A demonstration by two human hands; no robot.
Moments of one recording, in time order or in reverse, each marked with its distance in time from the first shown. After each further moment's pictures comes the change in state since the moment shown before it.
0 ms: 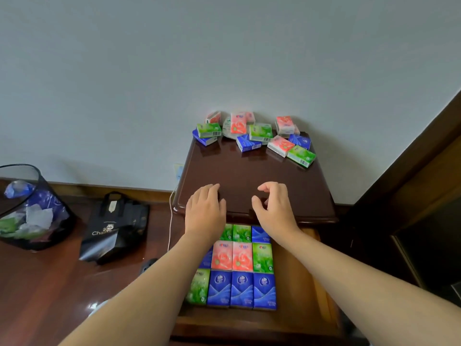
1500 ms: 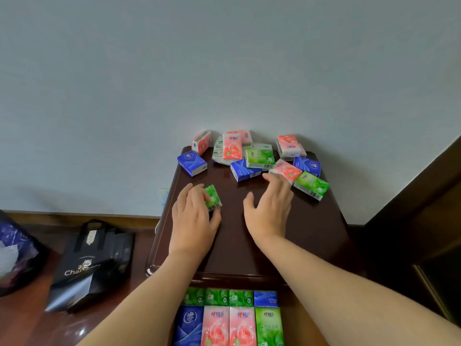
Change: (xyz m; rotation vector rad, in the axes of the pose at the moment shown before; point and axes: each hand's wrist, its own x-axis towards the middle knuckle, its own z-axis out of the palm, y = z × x) left_hand 0.110 -0.007 0.022 -0.003 0.221 0.126; right_hand 0.126 -0.003 0.050 -0.186 0.387 0.091
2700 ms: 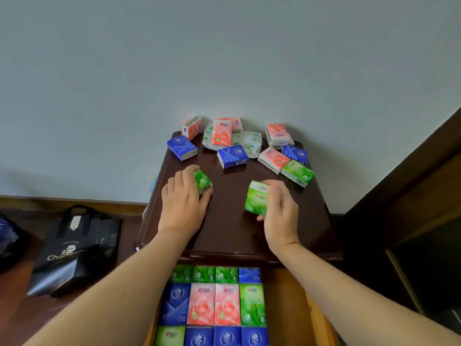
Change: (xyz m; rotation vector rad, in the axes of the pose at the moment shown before) left_hand 0.003 -0.007 0.009 0.014 0.053 0.023; right_hand -0.030 0.030 -0.059 0.613 -0.109 0.088
